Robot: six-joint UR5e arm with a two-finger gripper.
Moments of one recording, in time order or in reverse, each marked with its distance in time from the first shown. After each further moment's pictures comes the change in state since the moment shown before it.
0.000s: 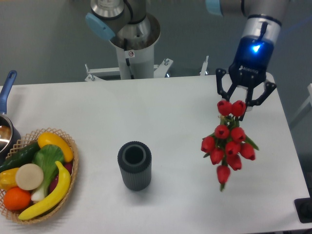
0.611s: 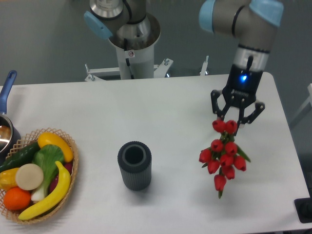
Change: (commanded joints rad) arm -0.112 -0.129 0.017 0.000 0.261 0.017
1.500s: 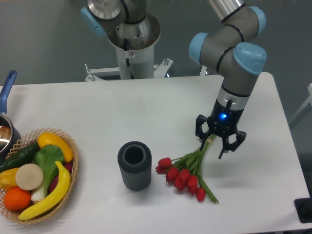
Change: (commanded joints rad) arm -0.071 -0.043 0.049 0.005 0.242 0.038
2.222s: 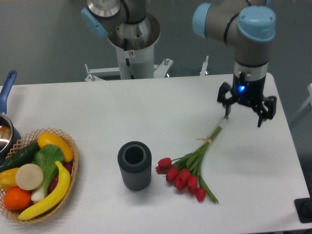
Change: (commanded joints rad) arm 0.067 0.112 0.193 -0.443 0.289 0.357
